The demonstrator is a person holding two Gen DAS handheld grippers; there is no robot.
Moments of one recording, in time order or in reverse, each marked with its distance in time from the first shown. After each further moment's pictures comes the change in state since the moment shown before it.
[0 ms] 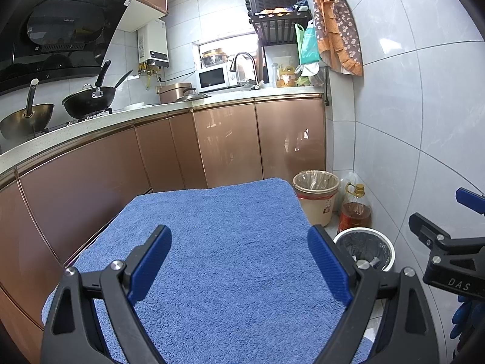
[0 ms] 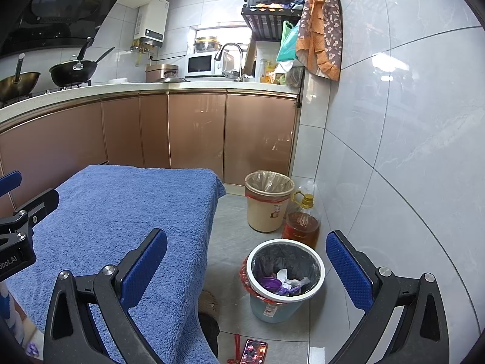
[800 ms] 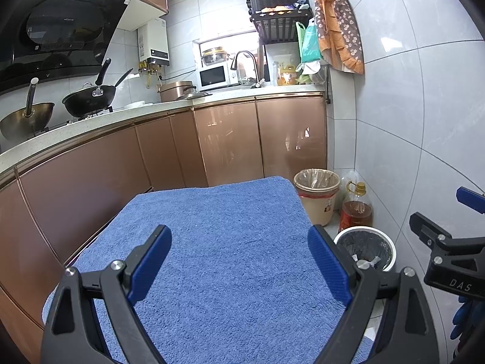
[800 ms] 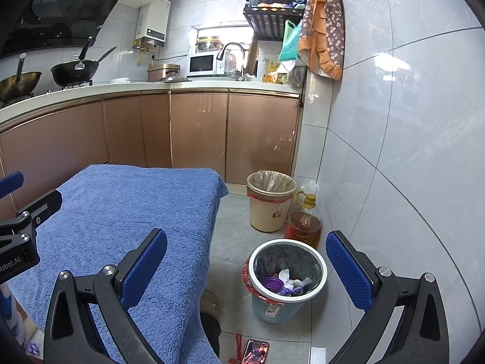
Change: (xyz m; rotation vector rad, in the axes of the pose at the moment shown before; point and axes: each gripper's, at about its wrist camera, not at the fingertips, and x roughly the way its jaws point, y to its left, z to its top) left arm 0.002 0.001 -0.002 0.001 0.004 -0.003; right arm 0.001 -0.001 0.002 -0.003 0.001 0.011
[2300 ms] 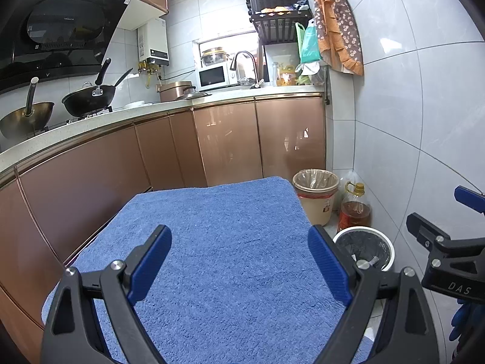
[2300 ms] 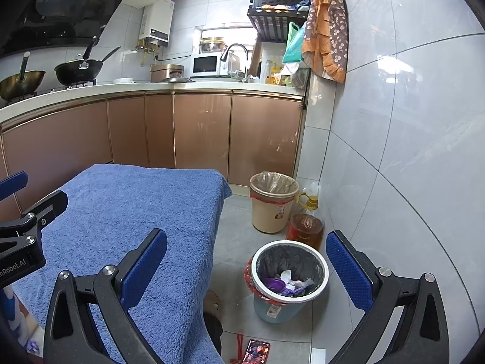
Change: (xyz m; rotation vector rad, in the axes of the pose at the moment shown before) left arm -0.005 -0.003 -0.002 -0.004 -0.002 0.000; right arm -0.003 0.001 0.001 -0.012 -0.007 0.013
